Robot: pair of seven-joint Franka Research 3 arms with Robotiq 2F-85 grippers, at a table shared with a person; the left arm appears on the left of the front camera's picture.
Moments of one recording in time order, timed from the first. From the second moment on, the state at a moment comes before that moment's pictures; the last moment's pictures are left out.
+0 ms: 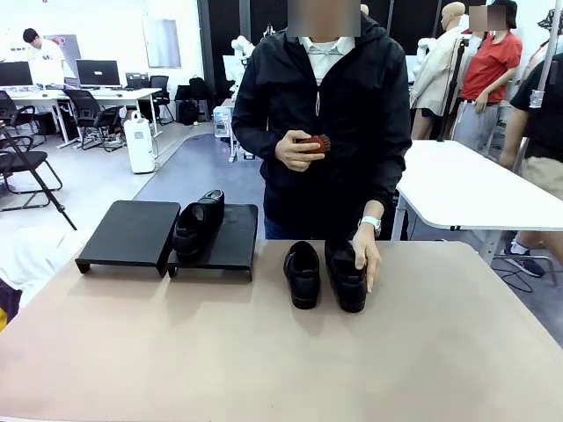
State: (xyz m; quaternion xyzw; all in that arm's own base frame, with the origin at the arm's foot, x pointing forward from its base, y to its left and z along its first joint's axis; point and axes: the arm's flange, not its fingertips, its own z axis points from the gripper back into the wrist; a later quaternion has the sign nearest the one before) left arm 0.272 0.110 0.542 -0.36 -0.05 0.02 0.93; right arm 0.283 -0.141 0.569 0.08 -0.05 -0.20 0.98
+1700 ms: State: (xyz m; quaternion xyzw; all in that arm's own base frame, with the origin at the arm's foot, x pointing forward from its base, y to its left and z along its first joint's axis) left arm 0.272 0.110 0.542 -0.36 -0.05 0.02 0.93; right arm 0.310 0.346 0.406 0.10 0.11 0.10 0.98
